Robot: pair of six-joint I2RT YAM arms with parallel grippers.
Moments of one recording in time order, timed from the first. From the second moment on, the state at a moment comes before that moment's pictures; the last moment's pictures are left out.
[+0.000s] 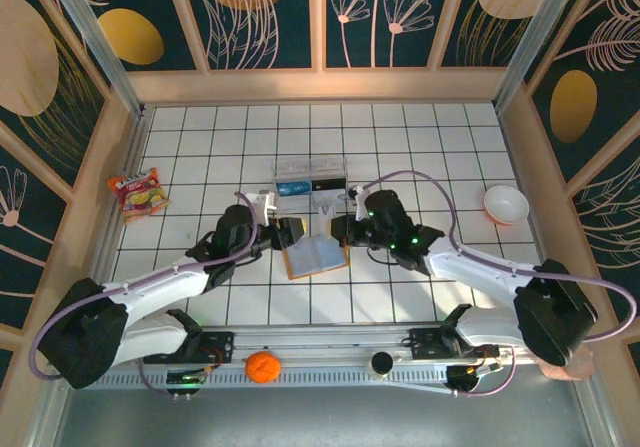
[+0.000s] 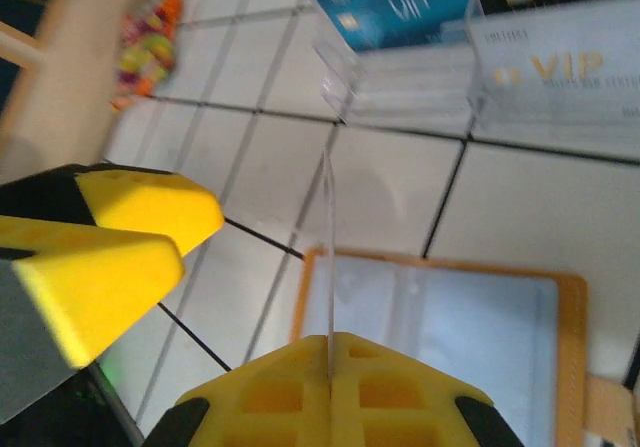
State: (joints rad) left arm -0.67 1.17 0.42 0.38 0.26 -0.74; right arm 0.78 1.21 0.61 0.09 -0.23 0.66
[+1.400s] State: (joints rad) left arm -0.63 1.12 0.42 0.67 0.50 -0.84; right arm 0.73 1.11 0.51 0.44 -0.38 0.78
